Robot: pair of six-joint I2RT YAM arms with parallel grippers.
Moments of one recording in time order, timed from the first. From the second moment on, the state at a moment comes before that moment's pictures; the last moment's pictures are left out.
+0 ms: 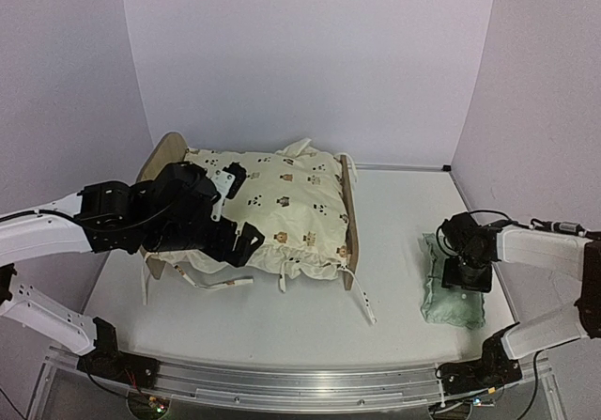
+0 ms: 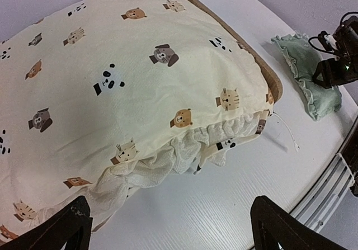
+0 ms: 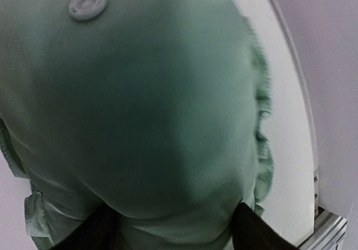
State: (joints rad) left arm -1.17 1.20 1.14 -0.65 -0.38 -0.43; right arm 0.32 1.30 0.64 -0.74 0.41 0.62
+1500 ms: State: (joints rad) left arm -1.00 1.34 1.17 0.12 0.29 -0.42; right arm 0.35 1.21 0.89 0.47 -0.70 1.27
